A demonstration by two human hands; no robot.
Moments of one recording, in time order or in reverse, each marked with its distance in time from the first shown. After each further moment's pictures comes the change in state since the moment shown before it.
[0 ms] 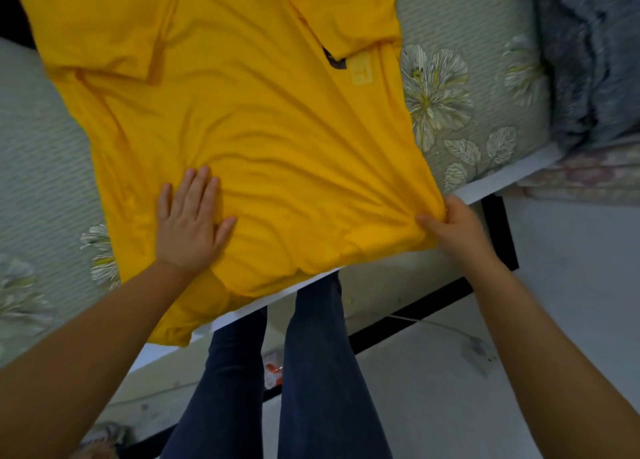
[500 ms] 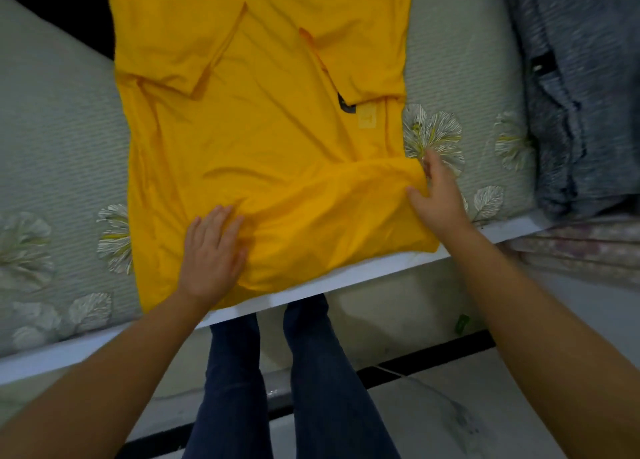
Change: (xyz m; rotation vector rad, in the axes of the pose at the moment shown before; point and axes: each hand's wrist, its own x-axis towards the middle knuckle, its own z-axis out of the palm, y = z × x) left_hand -0.039 0.055 0.005 -0.061 0.270 -0.080; right_hand 0.065 -0.038 -0.017 -0.166 0.008 -0.471
